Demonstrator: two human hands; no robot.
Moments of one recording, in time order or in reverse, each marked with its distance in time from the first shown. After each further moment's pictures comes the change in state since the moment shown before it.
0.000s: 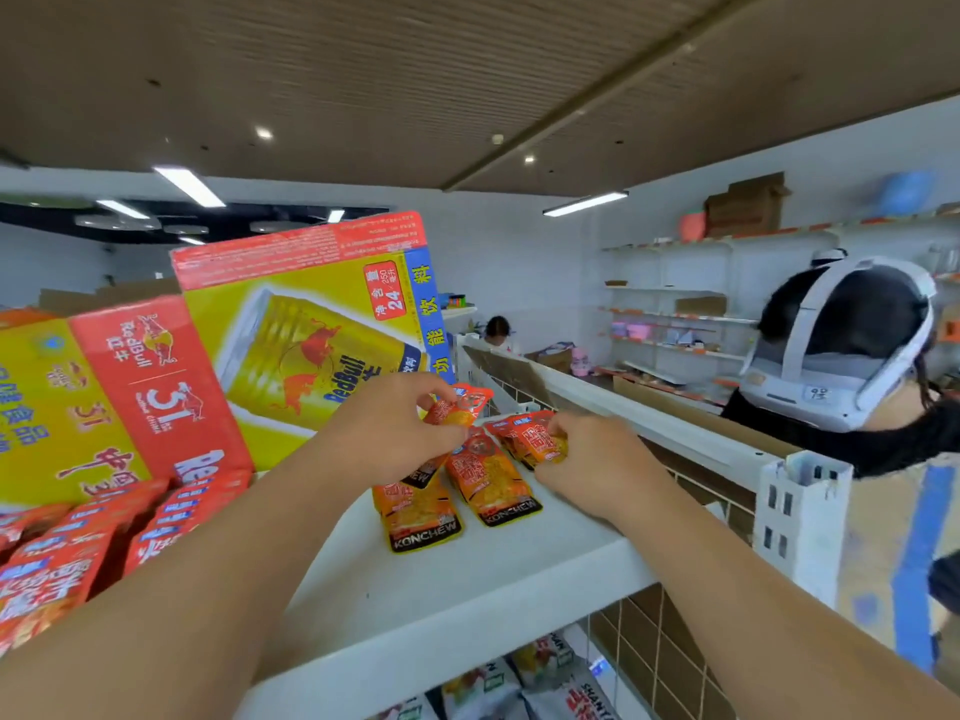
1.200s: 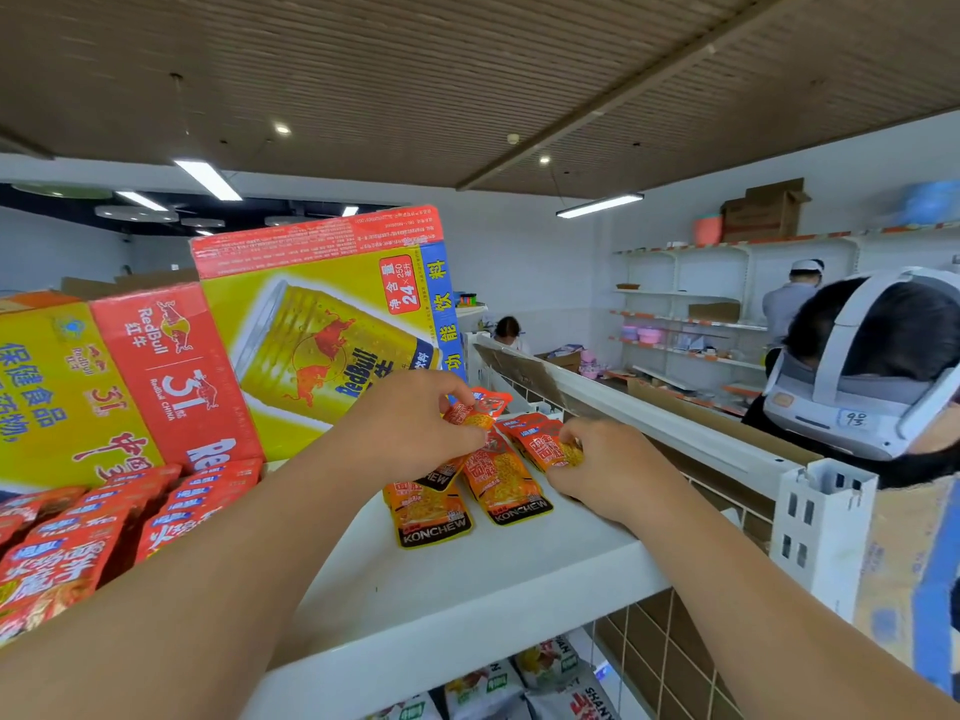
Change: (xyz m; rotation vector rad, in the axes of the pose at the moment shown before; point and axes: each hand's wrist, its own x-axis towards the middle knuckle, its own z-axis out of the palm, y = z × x) left_hand -0.007 0.011 -0.002 0.069 -0.010 -0.015; right_hand 0.004 0.004 0.002 -0.062 -0.075 -0.009
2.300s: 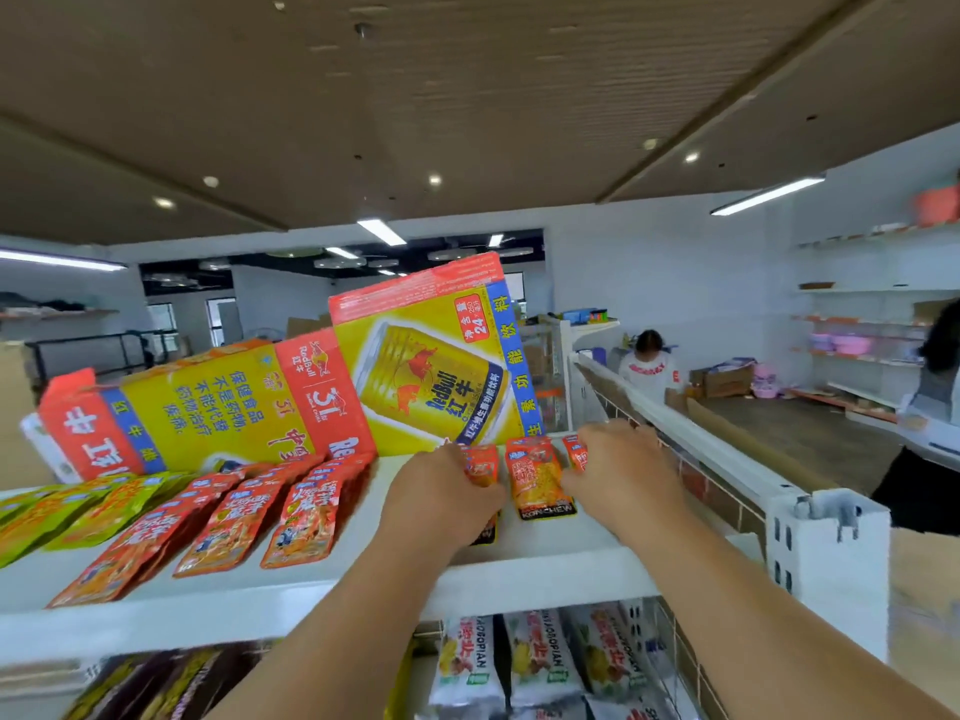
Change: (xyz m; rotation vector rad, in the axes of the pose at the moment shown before) left_hand -0.077 0.051 0.037 0.252 0.315 -0.465; right_hand -0.001 0.002 0.004 0.050 0.121 -0.197
